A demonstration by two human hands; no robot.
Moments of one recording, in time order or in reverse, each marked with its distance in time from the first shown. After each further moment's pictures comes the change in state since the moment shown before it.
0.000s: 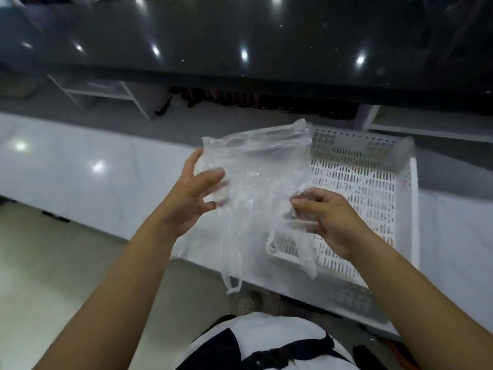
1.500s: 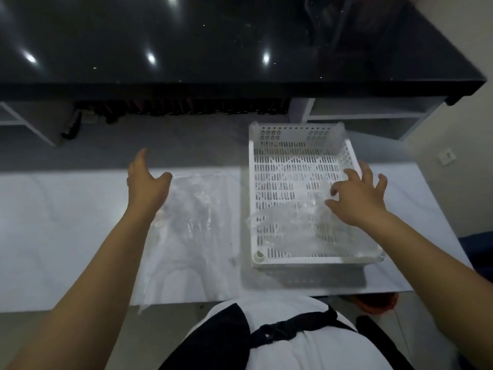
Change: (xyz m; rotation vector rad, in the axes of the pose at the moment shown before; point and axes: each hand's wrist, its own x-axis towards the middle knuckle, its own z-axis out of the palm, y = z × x) left_hand 0.138 -0.021 -0.041 0.705 0.345 0.204; right_hand -0.006 0.000 -0.083 -1.616 0.634 0.287
